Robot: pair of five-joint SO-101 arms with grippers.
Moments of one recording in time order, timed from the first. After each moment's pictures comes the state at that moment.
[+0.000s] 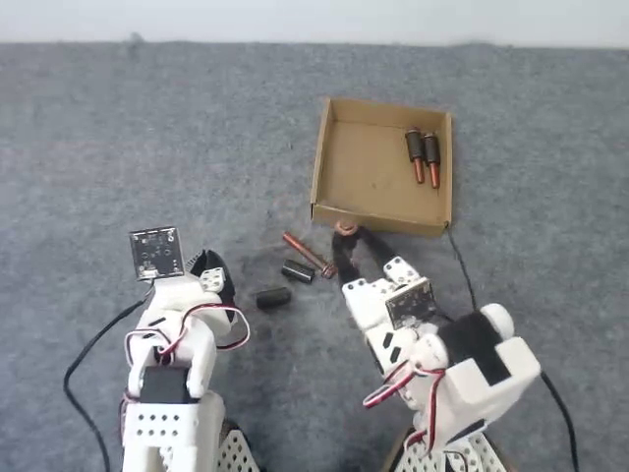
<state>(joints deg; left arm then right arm) -5.7 -92.9 97.6 44.1 15.8 -28.0 8.9 93.5 -93.6 6.8</state>
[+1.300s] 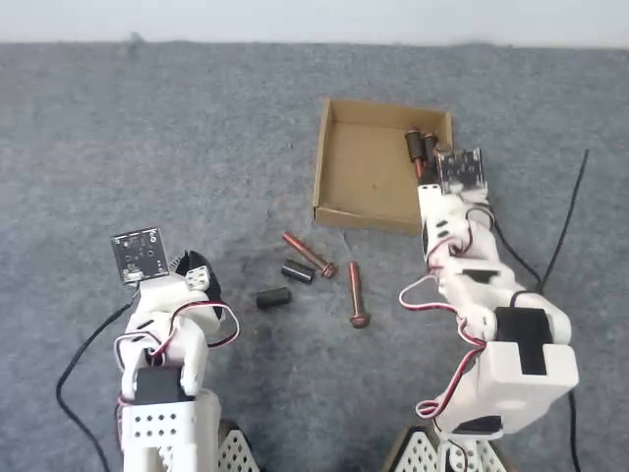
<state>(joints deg) -10.5 -92.9 97.6 44.1 15.7 -2.0 8.7 51.4 -28.7 12.3</state>
